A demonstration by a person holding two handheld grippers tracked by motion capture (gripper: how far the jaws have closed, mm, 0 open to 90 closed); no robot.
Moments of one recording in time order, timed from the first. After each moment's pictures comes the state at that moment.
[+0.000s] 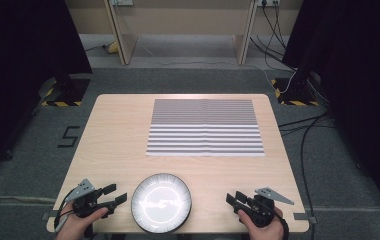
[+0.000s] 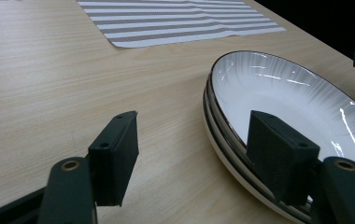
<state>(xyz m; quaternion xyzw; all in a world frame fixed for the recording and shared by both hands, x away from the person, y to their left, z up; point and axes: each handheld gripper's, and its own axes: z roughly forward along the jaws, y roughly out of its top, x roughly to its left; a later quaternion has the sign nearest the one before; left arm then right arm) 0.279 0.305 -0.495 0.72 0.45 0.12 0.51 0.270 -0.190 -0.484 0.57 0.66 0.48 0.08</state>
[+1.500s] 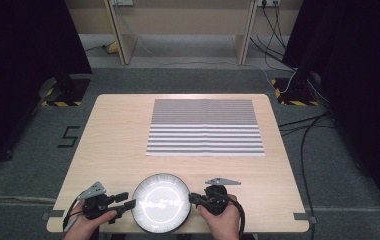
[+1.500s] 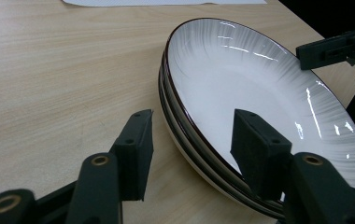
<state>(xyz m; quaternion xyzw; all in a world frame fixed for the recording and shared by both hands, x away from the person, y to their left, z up) 0.276 0.282 -0.496 0.75 0.45 0.05 0.49 0.298 -0.081 -0.478 0.52 0.74 0.42 -0.02</state>
